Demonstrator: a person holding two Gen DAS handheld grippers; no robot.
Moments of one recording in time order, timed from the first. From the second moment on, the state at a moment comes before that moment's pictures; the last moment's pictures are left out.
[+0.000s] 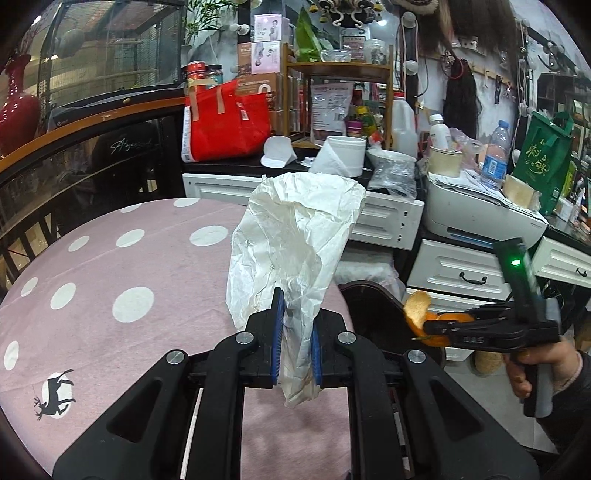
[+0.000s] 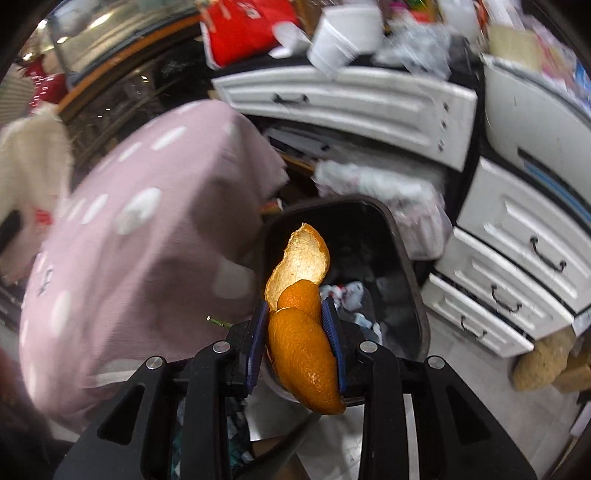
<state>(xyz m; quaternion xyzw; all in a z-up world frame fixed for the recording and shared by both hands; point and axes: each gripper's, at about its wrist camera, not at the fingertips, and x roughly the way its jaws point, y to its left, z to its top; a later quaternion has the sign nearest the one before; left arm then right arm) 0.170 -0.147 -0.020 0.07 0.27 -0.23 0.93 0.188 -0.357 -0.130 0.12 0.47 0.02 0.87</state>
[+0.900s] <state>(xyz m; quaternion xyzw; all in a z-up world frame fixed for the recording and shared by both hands) 0.175 -0.210 -0.034 0.09 0.30 -0.29 0.90 0.200 -0.375 -0.212 0.14 0.54 -0.04 0.83</state>
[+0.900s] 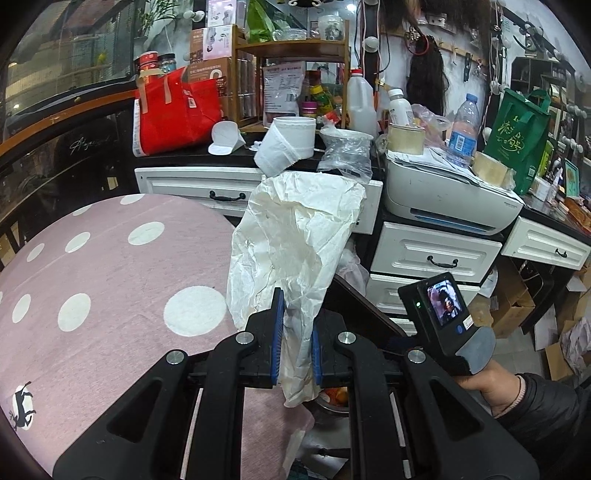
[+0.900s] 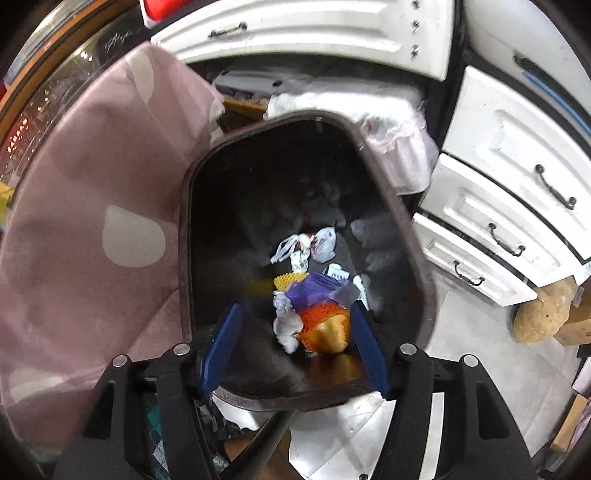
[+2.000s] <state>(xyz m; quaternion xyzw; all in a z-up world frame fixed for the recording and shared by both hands) 0.222 -0.325 -0.166 0.17 0.50 -0.34 0.78 0.124 -0.457 -0.112 0.21 0.40 -0.15 0.88</state>
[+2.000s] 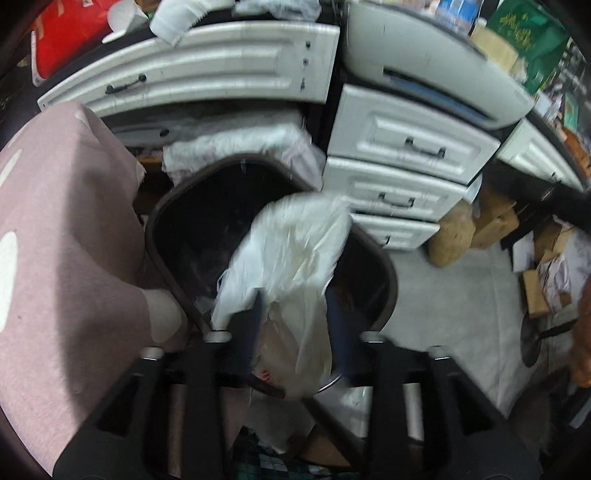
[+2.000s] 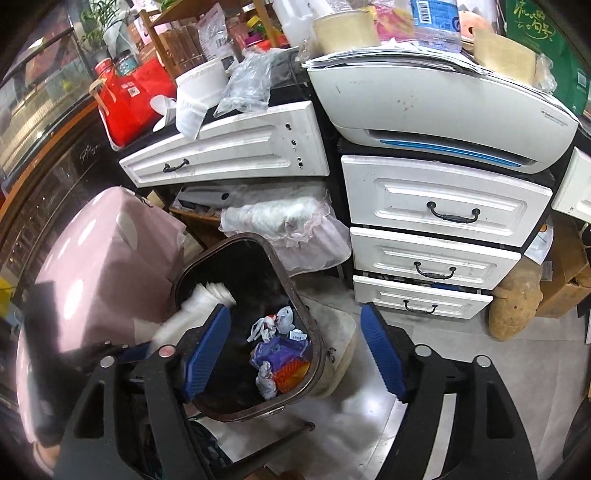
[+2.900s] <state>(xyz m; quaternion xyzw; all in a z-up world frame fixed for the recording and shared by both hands) 0.130 -0.242 -0.053 0.11 0.34 -0.34 0.87 0.095 -0.422 -0.055 0.21 0.31 -0.16 0.91</state>
